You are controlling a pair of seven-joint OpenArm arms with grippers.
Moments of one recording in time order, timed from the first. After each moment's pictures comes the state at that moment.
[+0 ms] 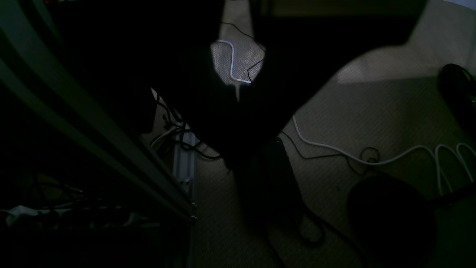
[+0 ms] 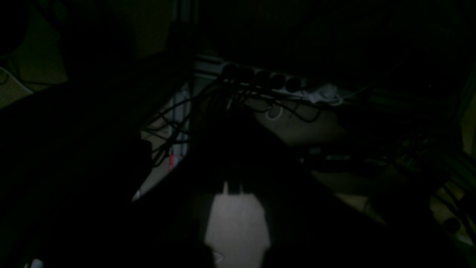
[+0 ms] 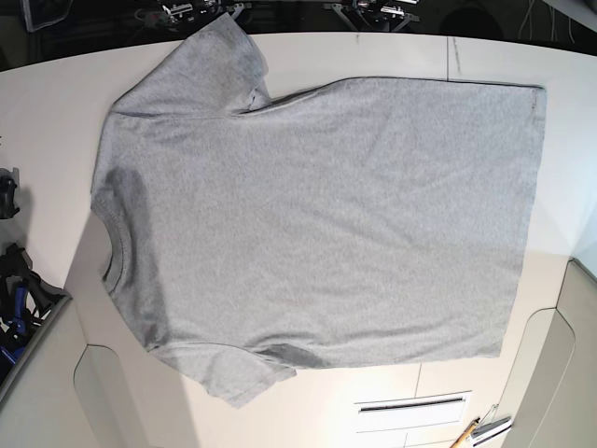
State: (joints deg) left arm 1.6 0.6 10.3 9.1 -5.2 5.2 -5.3; right arm -3.5 1.5 -23.5 16.3 12.7 -2.7 -1.6
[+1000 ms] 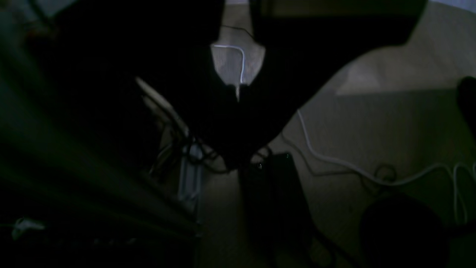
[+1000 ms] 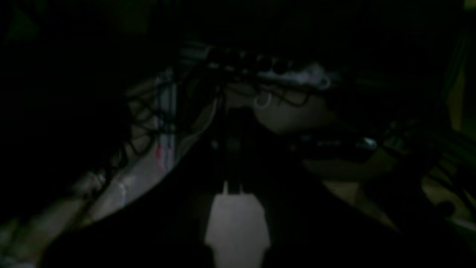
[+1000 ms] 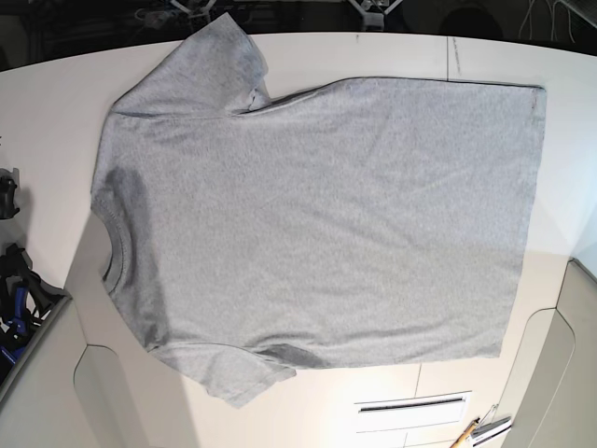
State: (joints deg) left arm 13.9 -0.9 10.3 21.9 -7.7 5.2 -5.4; right arm -16.8 4.1 -23.5 27.0 12.8 -8.2 2.2
